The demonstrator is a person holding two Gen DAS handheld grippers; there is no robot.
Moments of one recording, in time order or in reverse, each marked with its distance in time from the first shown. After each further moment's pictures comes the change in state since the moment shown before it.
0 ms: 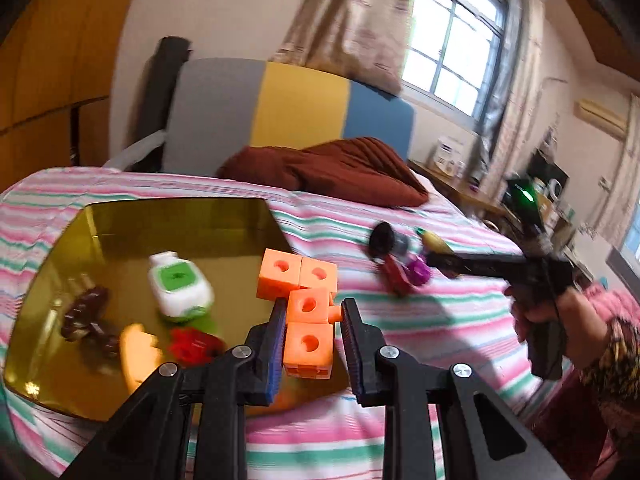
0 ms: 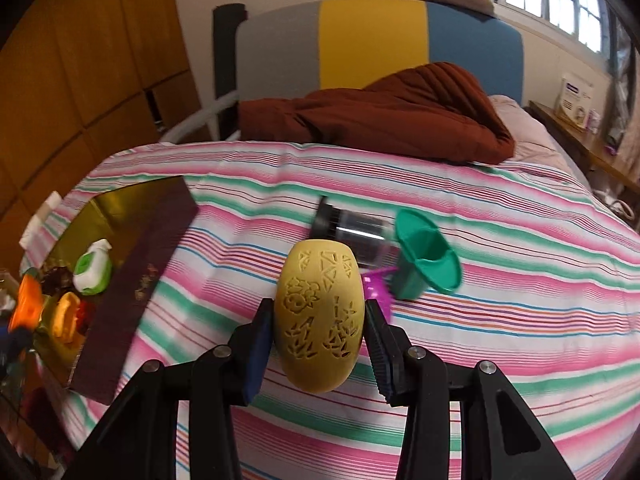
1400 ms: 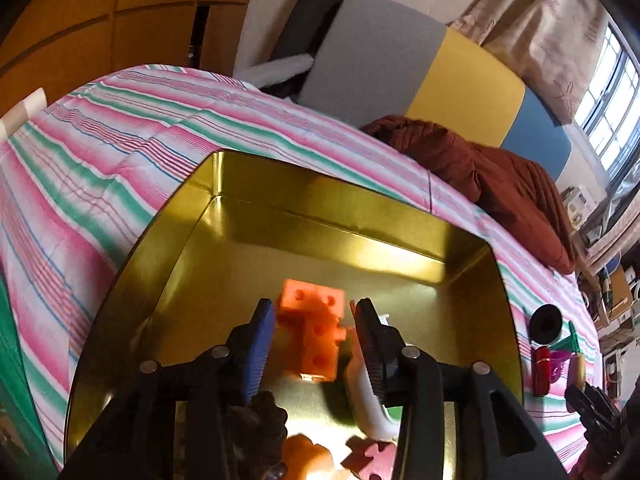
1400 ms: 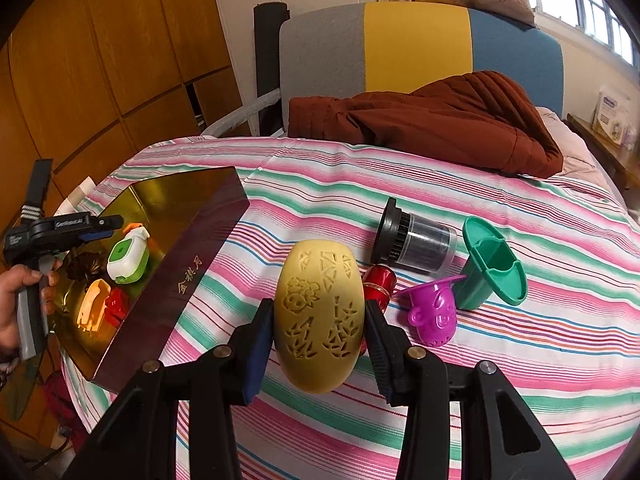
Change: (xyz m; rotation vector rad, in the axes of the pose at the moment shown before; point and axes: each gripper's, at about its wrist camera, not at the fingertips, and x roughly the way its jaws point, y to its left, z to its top) left arm 0.079 0.153 0.052 -0.384 0.196 0.318; right arm 0.008 0.025 -0.003 -0.058 -0.013 0.115
